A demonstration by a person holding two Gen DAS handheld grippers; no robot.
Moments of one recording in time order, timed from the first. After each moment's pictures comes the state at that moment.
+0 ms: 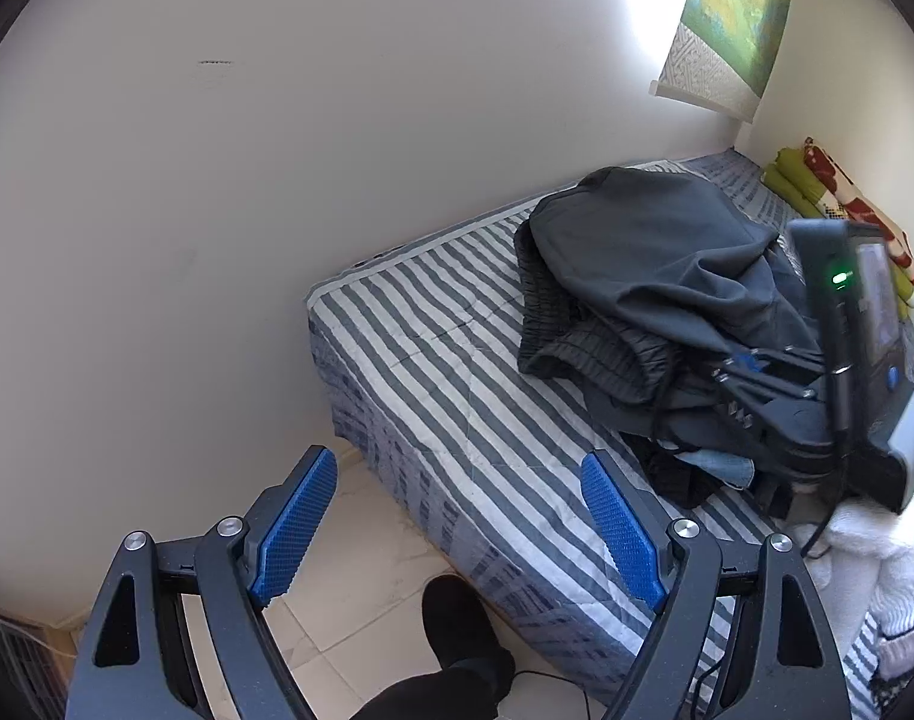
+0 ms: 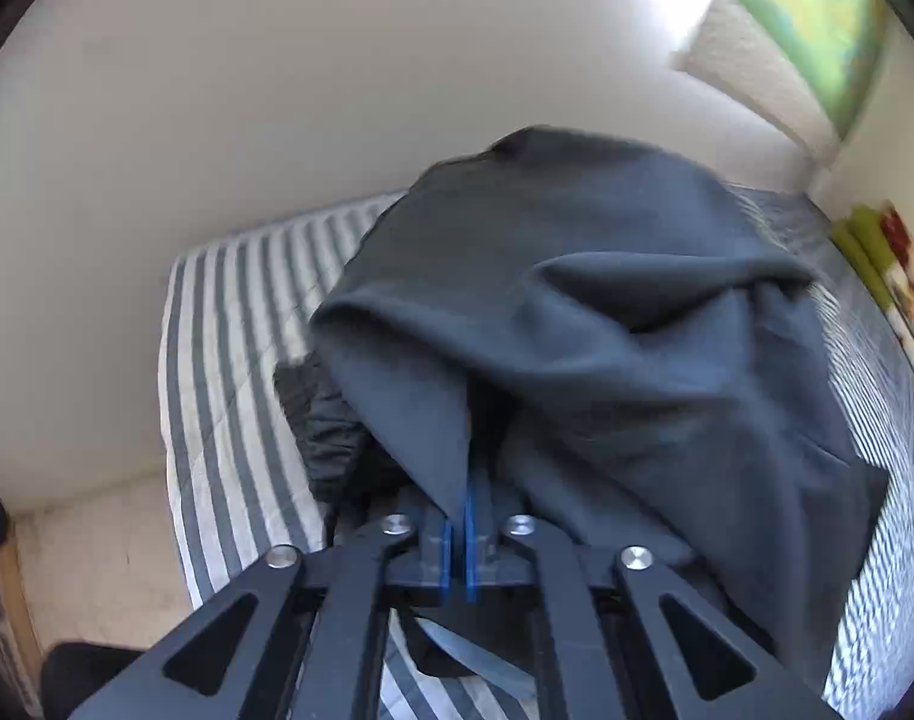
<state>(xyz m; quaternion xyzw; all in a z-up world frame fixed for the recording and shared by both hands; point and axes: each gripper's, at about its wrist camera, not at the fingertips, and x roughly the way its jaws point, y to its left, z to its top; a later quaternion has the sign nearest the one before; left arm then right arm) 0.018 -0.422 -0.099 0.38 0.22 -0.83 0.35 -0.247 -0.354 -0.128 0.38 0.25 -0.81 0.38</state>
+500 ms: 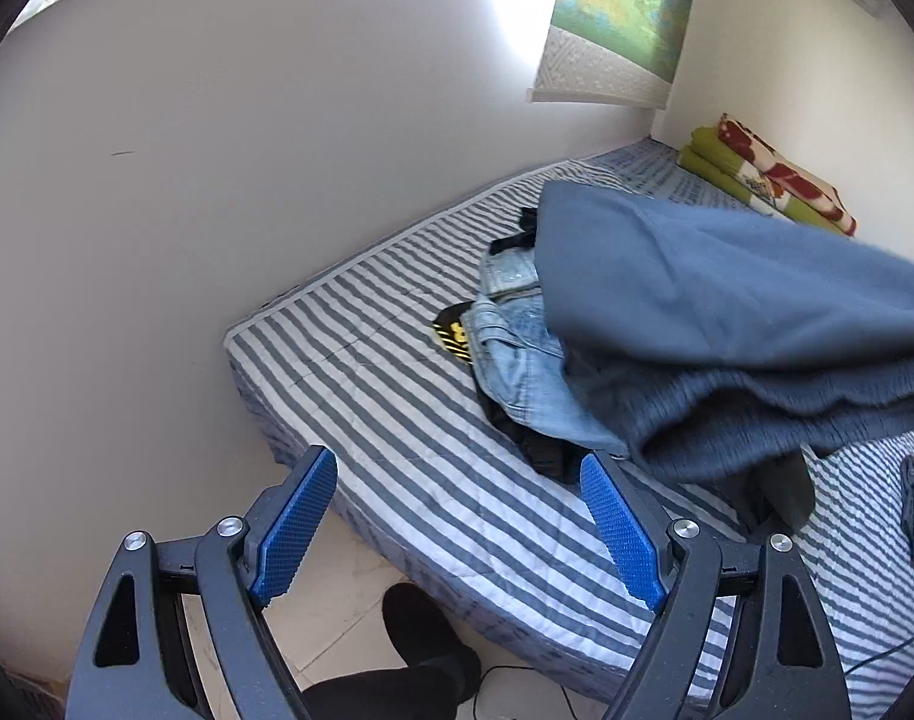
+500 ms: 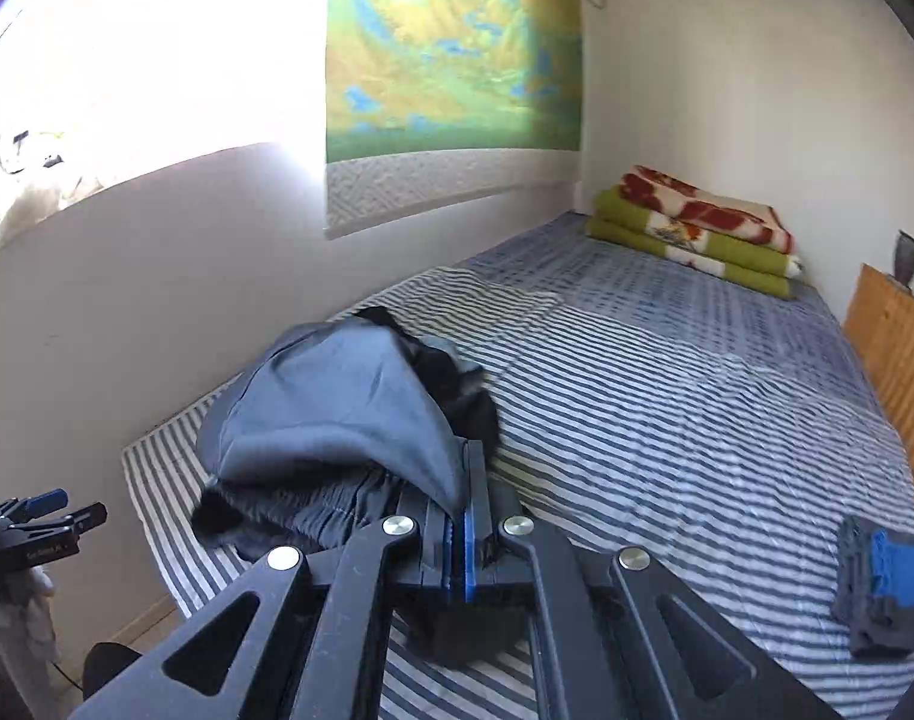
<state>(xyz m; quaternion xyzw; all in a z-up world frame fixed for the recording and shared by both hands) -0.011 -0.337 -0.068 0.37 0.17 -0.87 0.27 -0.210 -0.022 0.021 0.29 0.05 -0.93 0.22</state>
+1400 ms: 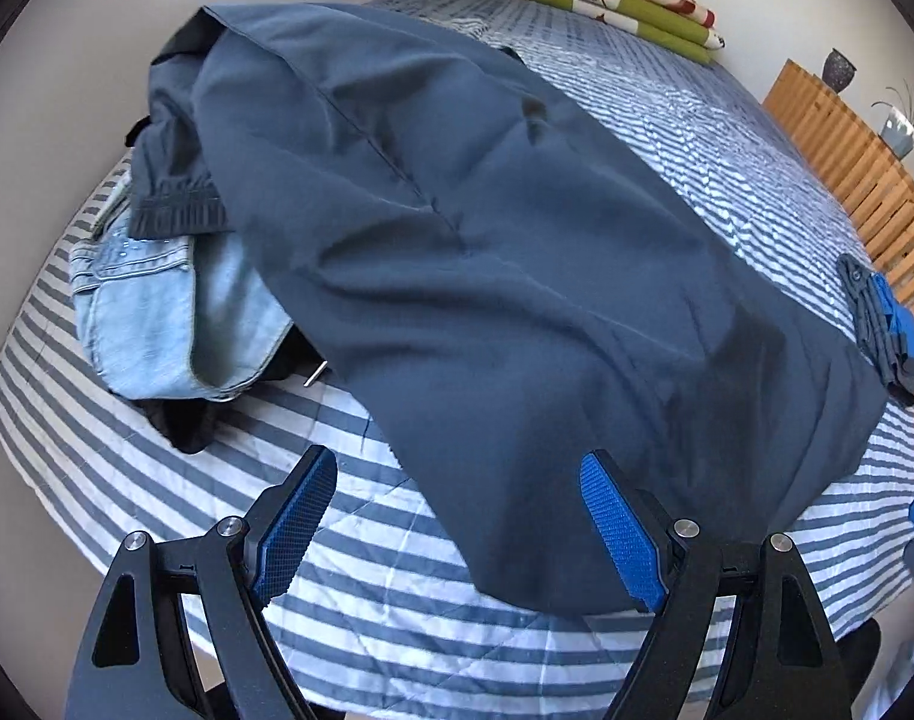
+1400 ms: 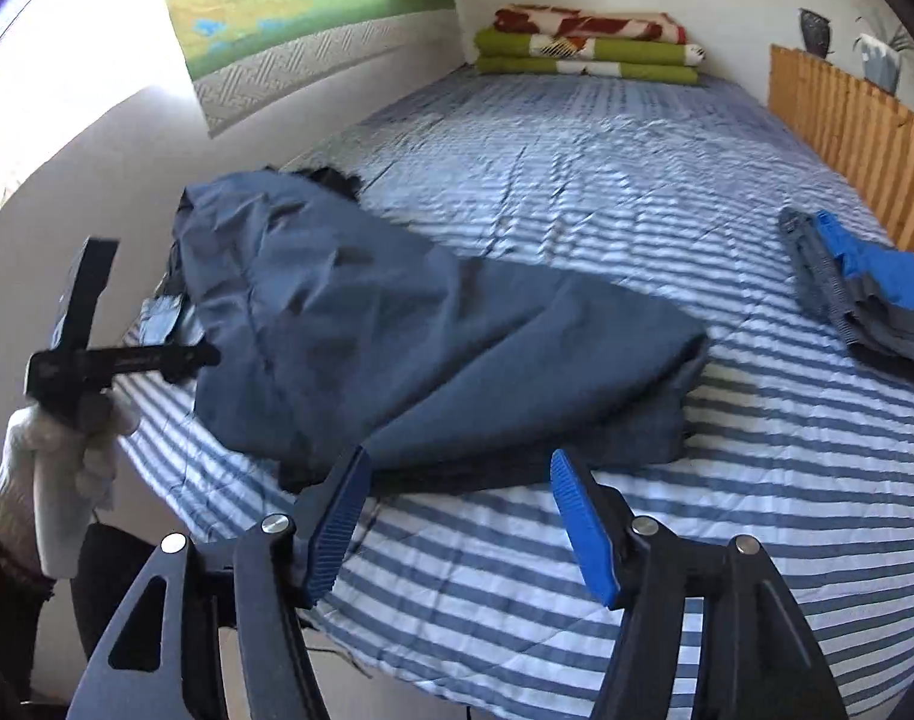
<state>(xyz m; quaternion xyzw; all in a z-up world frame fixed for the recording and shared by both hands) -0.189 -0.185 -0.166 0.53 0.10 -0.84 0.07 -0.138 0.121 -0.106 0.46 -0.03 -0.87 0.17</state>
